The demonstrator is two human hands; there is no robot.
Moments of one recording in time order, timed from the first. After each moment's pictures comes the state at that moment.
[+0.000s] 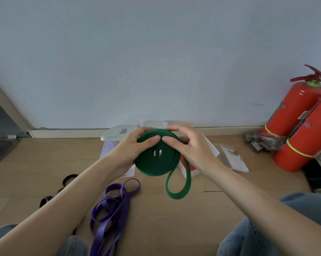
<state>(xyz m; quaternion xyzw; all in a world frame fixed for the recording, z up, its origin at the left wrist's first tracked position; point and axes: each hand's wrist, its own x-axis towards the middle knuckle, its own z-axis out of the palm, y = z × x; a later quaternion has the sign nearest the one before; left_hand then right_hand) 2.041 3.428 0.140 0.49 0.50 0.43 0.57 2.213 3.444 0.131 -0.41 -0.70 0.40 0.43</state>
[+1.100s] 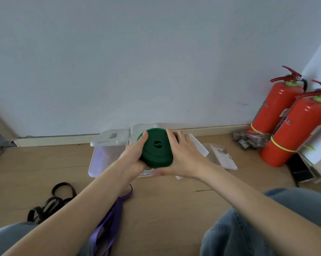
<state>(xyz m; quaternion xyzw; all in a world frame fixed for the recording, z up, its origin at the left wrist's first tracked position) 2.080 3.456 0.117 0.20 0.50 0.47 0.70 2.230 3.448 0.121 -0.53 -0.82 0.15 0.13</state>
